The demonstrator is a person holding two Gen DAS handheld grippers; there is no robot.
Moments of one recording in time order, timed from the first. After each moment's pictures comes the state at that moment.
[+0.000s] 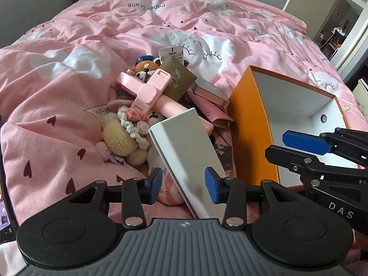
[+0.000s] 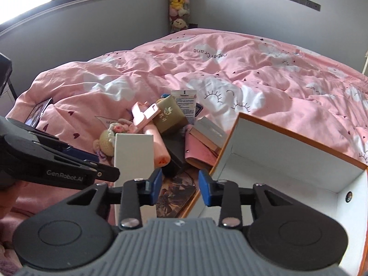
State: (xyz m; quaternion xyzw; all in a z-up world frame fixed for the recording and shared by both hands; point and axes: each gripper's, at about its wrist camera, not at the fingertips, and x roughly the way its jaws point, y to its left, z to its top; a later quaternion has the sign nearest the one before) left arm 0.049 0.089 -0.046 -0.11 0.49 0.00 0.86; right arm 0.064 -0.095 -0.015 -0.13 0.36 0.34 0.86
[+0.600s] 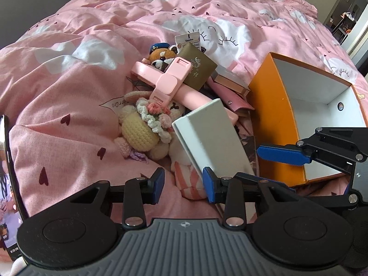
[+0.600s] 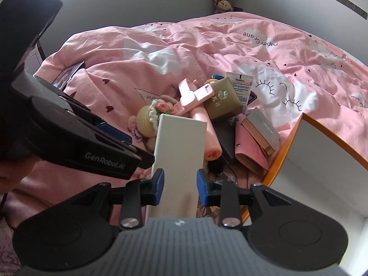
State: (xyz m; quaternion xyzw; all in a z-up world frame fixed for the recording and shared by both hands) left arm 0.056 0.103 -0.051 -0.07 0.53 0.03 0.85; right arm 0.063 -0.037 -0.041 -0.19 0.39 0.41 0.80
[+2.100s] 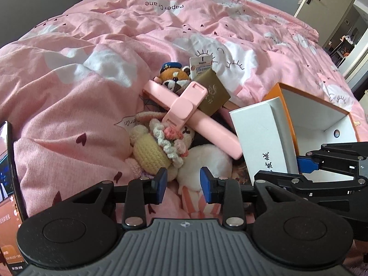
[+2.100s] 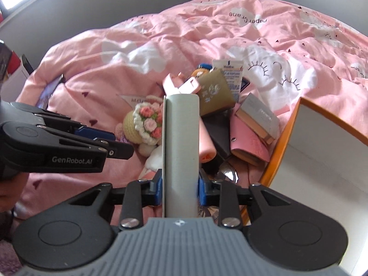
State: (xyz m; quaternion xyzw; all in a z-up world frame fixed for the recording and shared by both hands) left arm 0.071 0.135 -0.039 -0.14 0.49 0.02 0.86; right arm 0.101 -0.040 -0.030 -0.13 0.44 0.38 0.80
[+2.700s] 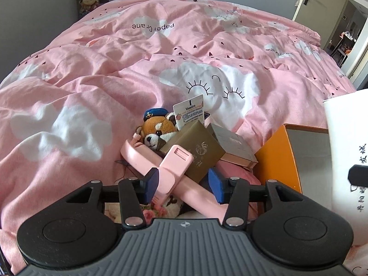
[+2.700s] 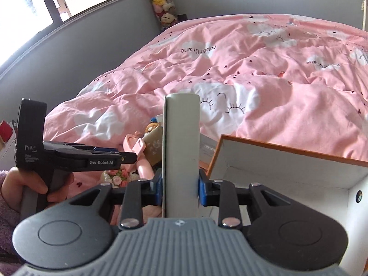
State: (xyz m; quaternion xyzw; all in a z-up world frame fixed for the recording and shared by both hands) left arm 0.154 0.110 -0.042 -0.07 0.46 0.03 0.88; right arm 0.154 -0.129 0.029 -0.02 0.42 0.32 0.85
